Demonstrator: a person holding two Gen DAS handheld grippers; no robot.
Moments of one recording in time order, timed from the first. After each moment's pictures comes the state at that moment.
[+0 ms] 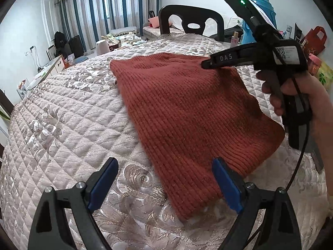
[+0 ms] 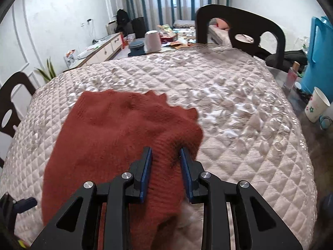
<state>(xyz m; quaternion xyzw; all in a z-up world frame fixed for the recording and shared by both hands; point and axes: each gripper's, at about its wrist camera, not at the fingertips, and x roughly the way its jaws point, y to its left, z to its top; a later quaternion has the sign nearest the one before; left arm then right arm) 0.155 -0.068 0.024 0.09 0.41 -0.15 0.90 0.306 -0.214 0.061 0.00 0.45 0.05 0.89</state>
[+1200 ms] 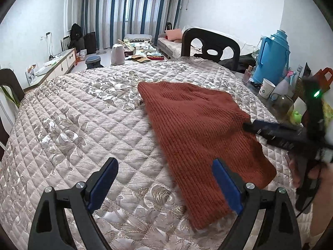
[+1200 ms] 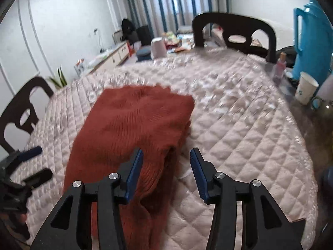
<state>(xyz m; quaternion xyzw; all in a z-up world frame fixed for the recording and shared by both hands) 0.169 -0.024 0.064 0.01 0.38 -0.13 0.92 0.239 -0.221 0.068 0.02 0.45 0.09 0.89</state>
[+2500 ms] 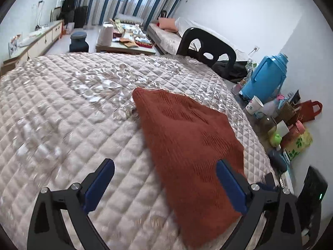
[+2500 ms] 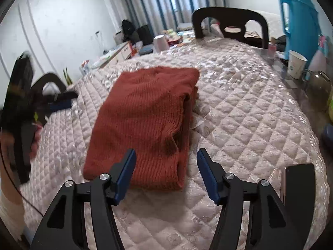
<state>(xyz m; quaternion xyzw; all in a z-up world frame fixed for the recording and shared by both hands) 0.254 0.005 0.074 -0.09 0.44 -0.20 0.87 0.163 -0.213 0.073 0.06 0.45 0.11 0.89</state>
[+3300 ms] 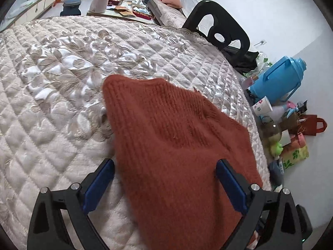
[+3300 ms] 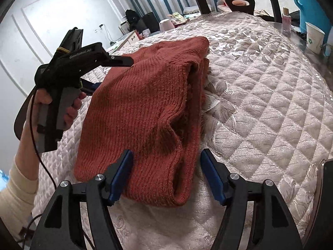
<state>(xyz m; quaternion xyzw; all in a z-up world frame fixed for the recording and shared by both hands) 0.349 -0.037 0.016 -0.14 0.52 -0.23 0.81 0.180 -0.216 0.037 0.12 0.48 0.14 0.86</state>
